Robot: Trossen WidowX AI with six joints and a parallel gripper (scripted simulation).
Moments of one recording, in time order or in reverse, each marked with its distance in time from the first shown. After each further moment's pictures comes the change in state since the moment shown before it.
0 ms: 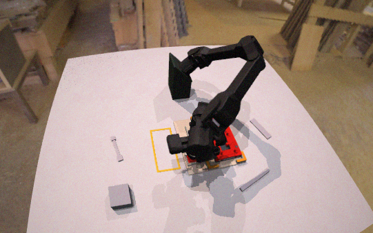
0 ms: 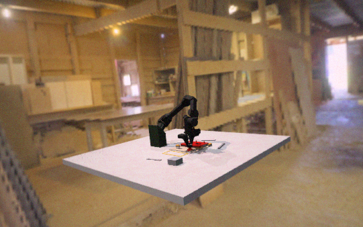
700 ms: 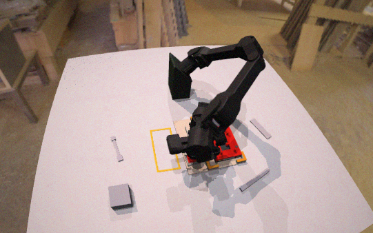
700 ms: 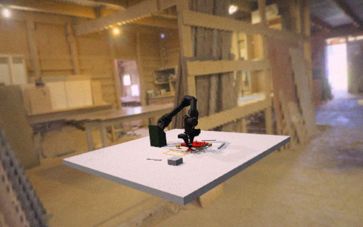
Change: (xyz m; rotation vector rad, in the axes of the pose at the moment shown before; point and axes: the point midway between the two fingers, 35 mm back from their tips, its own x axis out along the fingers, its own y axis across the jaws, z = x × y) arm -0.001 0.001 0.000 -0.008 0.005 0.001
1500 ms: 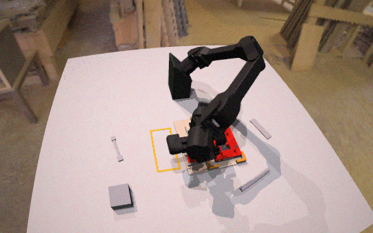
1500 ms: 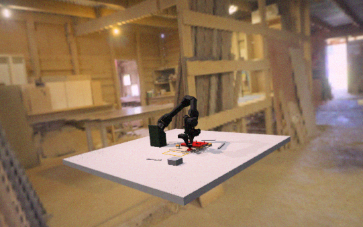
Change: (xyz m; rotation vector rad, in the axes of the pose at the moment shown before) arm -0.002 0.001 0.000 -0.010 0.006 0.003
